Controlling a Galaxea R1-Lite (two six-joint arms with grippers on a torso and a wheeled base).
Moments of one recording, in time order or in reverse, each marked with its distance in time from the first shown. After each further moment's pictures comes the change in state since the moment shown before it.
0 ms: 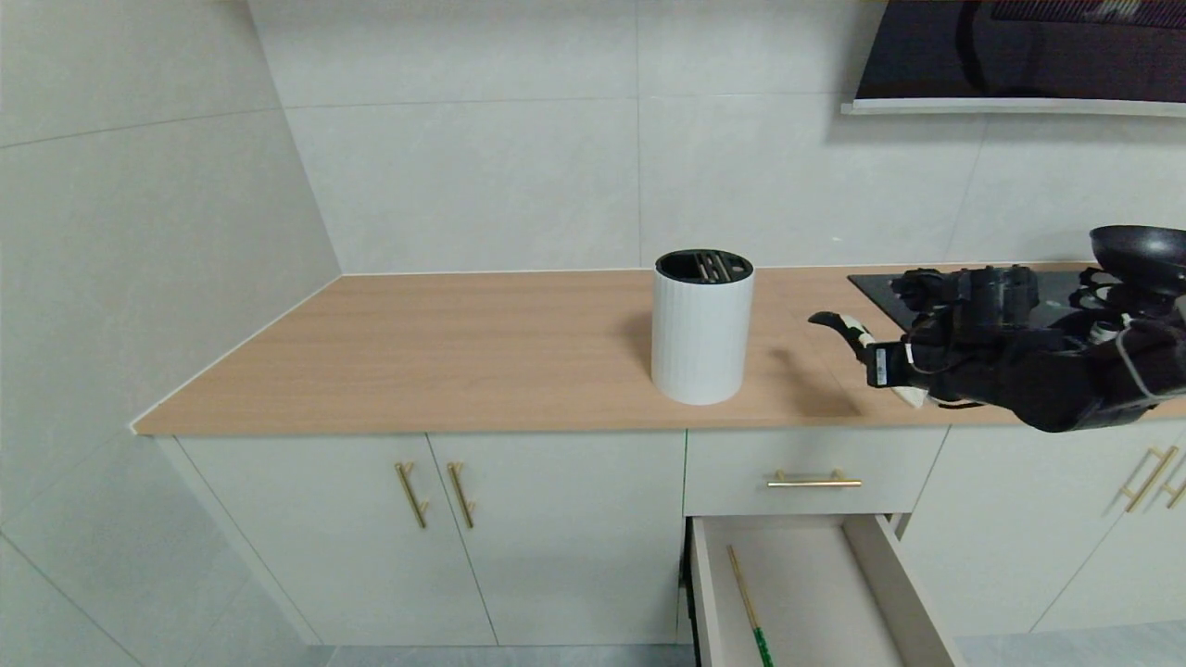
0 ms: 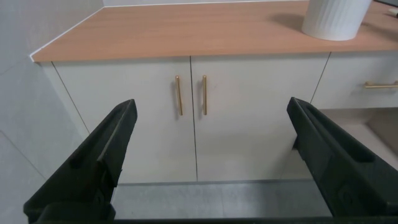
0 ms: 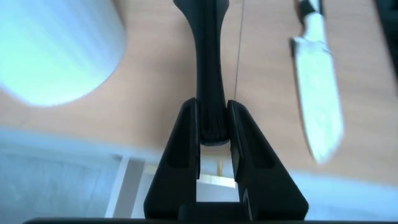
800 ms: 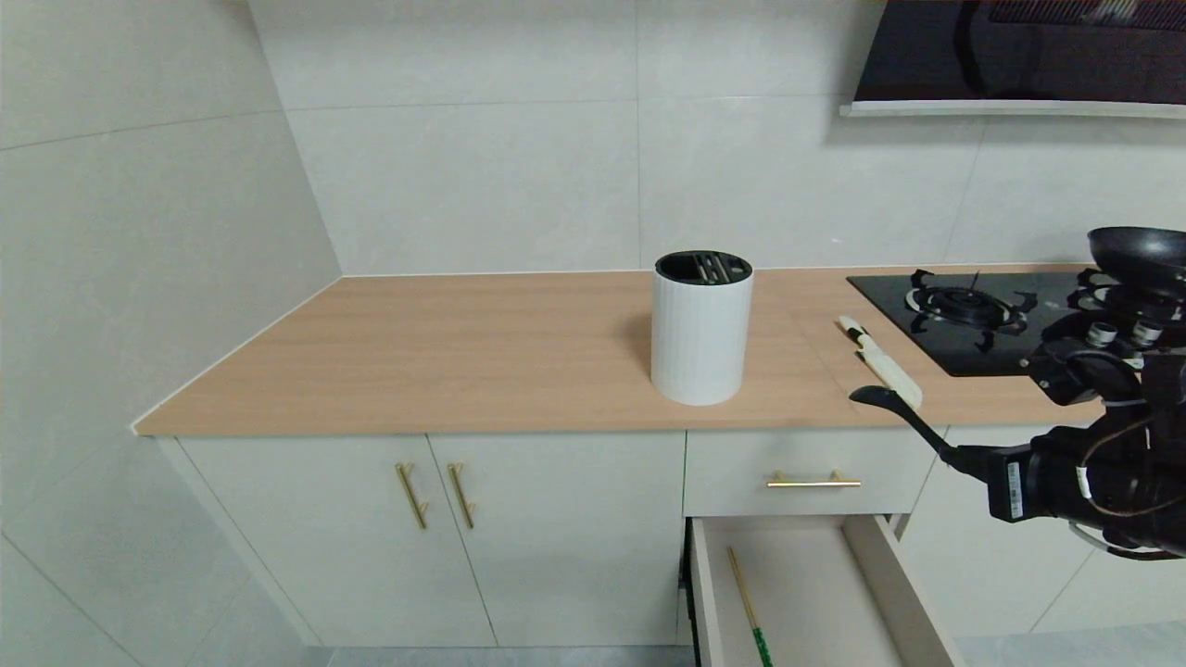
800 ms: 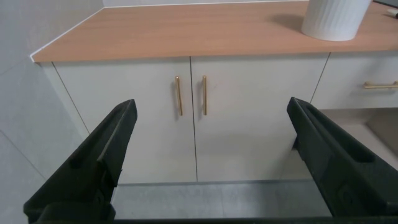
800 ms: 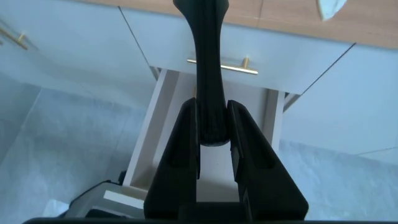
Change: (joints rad) left arm 0.000 0.000 0.000 0.000 0.000 0.000; right arm 0.045 -0.558 0.653 -0.010 0.069 0.004
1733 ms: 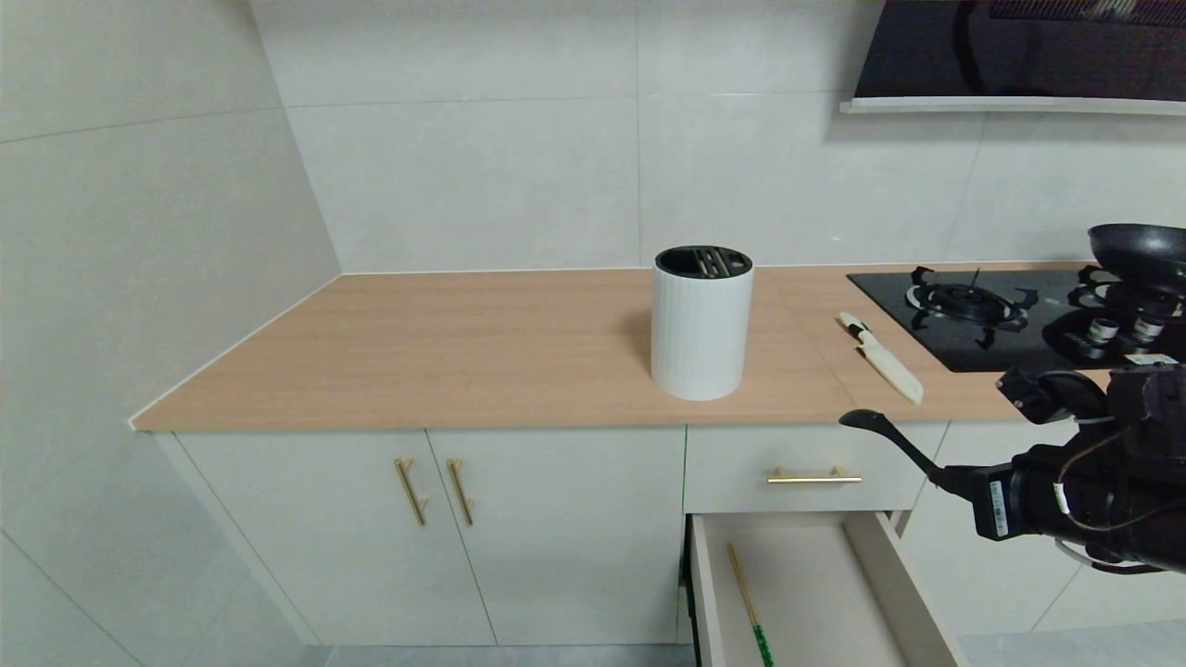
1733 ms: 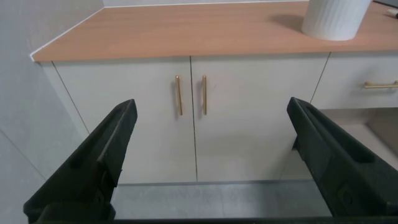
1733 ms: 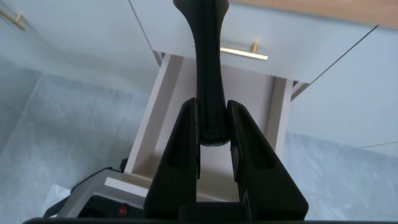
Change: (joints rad) left arm 0.000 0.000 0.000 0.000 0.000 0.000; right arm 0.013 0.052 0.016 -0.001 -0.001 -0.004
